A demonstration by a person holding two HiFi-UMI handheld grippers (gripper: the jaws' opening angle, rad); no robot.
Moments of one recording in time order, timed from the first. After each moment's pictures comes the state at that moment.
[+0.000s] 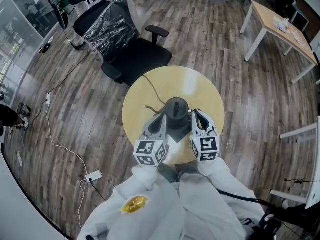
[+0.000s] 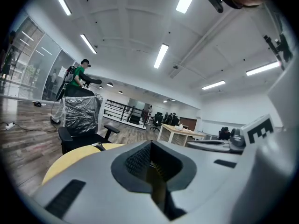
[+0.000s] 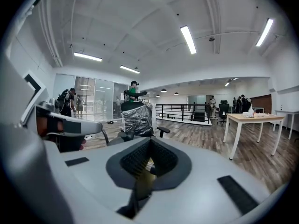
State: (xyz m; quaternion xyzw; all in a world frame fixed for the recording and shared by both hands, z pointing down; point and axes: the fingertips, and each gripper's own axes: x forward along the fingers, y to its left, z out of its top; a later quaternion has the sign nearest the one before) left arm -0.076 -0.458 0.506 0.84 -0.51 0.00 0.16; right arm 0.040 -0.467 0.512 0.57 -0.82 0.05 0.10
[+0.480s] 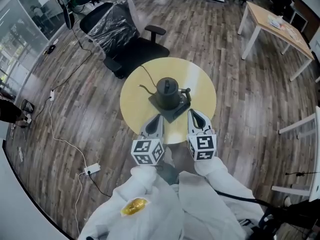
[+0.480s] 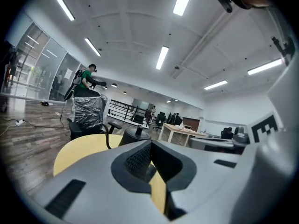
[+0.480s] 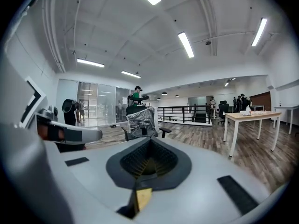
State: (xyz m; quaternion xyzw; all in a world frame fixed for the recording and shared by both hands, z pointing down) left arm -0.052 -0.324 0.503 0.83 -0.53 -0.01 0.17; right arm 0.064 -0.336 0.498 0.56 -0.83 0.05 0.08
